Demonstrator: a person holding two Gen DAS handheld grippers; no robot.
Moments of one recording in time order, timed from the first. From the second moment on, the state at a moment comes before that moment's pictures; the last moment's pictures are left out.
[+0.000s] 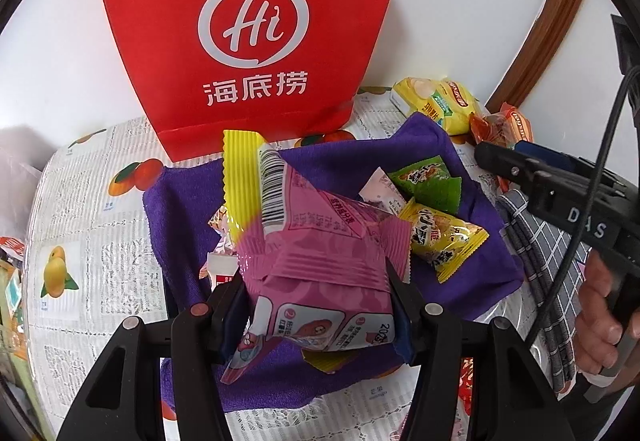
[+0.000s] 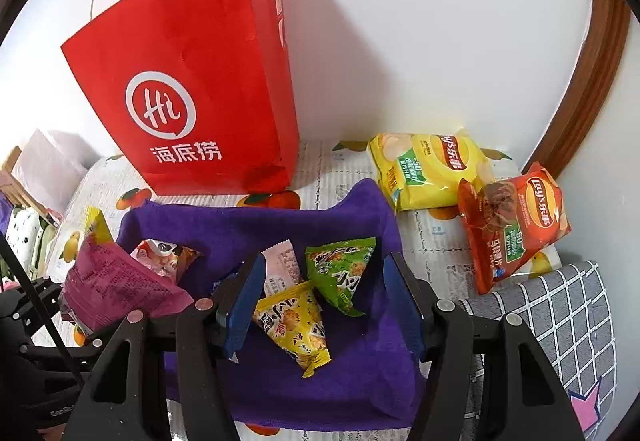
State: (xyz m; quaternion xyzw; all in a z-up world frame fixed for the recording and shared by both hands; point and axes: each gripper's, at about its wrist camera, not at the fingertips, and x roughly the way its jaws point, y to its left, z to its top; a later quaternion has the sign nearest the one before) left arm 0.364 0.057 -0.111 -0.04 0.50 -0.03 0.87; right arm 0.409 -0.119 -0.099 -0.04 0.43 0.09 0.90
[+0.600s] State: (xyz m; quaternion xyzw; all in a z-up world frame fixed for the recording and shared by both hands) left arm 0.366 0.056 -0.114 -0.04 0.50 -0.03 0.86; right arm 0.407 -0.121 -0.095 -0.03 0.43 0.09 0.90
